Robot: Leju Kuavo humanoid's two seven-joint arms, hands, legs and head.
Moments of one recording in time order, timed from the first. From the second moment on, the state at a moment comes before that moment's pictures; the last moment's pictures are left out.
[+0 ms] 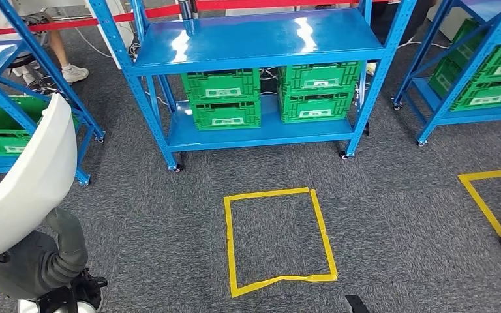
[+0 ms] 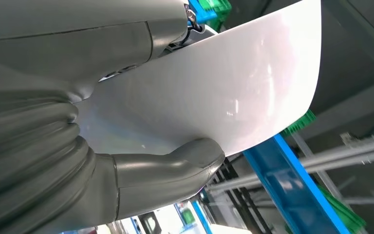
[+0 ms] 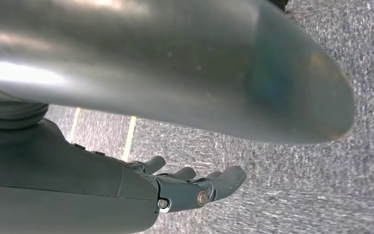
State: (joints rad) left arm -0.18 0.06 -0.53 -1.81 -0.40 0.70 -0.70; right arm -0.07 0.11 -1.19 -0.17 1.05 0.14 -0.07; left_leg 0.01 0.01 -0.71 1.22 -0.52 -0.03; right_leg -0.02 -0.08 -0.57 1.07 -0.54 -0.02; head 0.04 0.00
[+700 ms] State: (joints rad) left arm -0.19 0.04 -0.53 -1.80 -0.42 0.70 -0.70; right arm -0.07 0.11 -1.19 -0.17 1.04 0.14 -0.07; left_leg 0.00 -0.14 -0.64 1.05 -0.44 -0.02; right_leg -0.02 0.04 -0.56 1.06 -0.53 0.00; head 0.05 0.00
